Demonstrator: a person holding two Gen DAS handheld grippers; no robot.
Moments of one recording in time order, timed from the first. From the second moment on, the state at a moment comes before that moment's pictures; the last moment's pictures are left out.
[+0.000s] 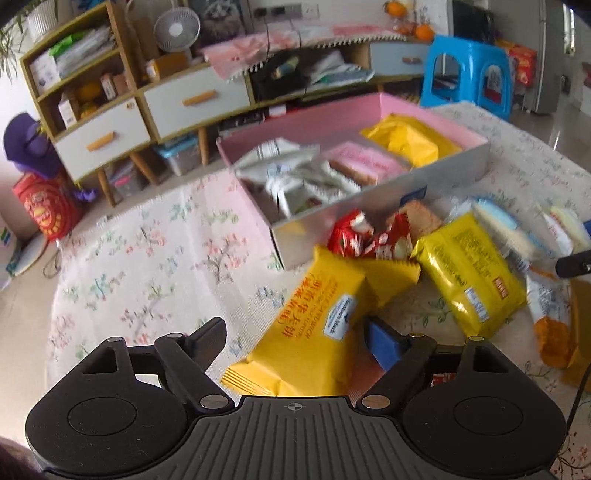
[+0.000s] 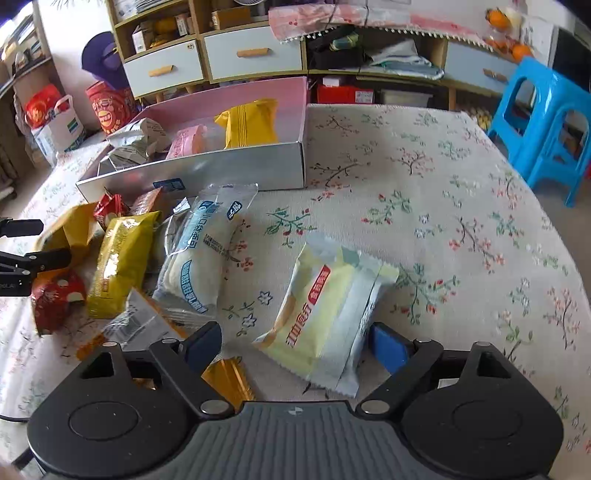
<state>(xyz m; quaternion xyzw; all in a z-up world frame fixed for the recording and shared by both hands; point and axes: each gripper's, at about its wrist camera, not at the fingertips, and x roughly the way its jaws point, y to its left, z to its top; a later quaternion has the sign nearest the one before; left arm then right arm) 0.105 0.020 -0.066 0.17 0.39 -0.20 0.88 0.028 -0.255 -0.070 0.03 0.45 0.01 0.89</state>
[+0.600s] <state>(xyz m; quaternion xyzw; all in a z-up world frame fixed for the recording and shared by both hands) 0.080 0.017 -0.060 0.11 0.44 -0.19 0.87 0.034 -0.252 -0.059 0.04 0.46 0.00 0.88</state>
